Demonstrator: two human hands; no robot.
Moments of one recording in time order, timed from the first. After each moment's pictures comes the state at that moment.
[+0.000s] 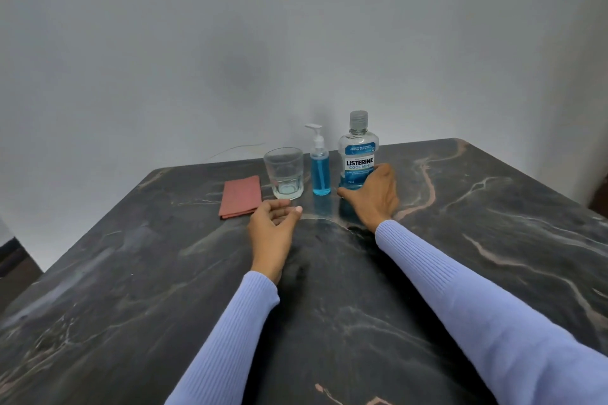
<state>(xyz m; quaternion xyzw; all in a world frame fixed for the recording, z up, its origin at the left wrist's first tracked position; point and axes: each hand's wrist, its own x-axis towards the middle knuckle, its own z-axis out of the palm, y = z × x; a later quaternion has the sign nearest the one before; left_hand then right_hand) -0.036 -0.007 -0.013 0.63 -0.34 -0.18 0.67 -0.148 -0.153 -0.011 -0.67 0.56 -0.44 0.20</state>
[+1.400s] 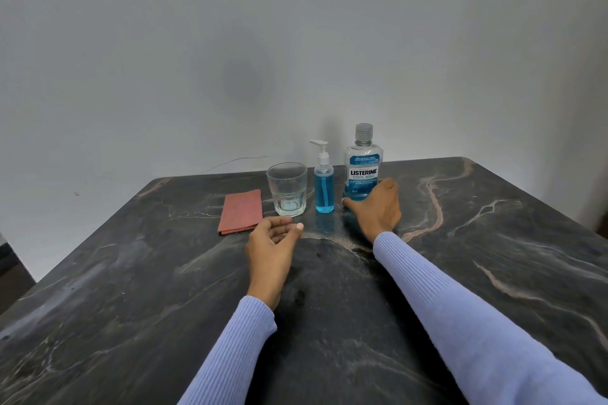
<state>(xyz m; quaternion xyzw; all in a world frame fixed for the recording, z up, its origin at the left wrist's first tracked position) -0.030 -0.010 -0.011 0.63 -0.34 -0.20 0.67 -0.134 -0.180 -0.012 -0.66 0.59 -0.43 0.19</state>
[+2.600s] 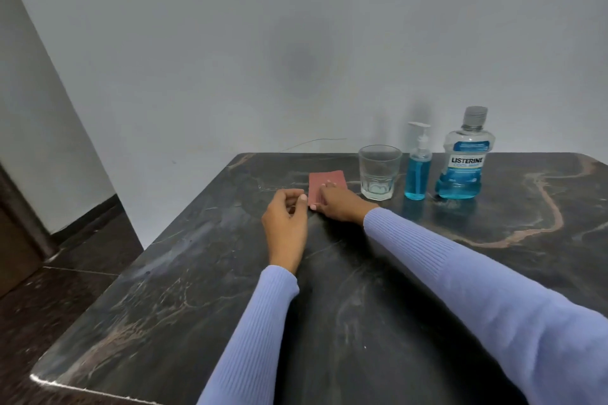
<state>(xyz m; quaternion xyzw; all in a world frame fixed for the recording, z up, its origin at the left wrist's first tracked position) 0.067 0.050 -0.008 0.68 -0.31 -0.03 0.66 0.042 -0.099 -0.008 -0.95 0.28 -0.03 0.14</state>
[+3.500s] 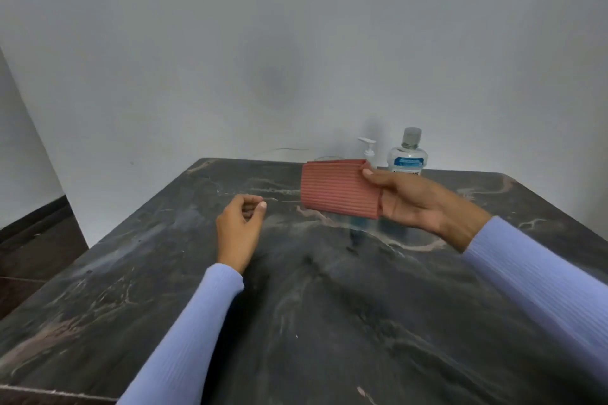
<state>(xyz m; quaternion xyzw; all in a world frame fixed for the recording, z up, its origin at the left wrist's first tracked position) 0.062 0.053 -0.007 0.70 -0.34 -0.01 0.63 -0.143 -0.086 0.084 -0.50 0.20 -0.19 0.82</state>
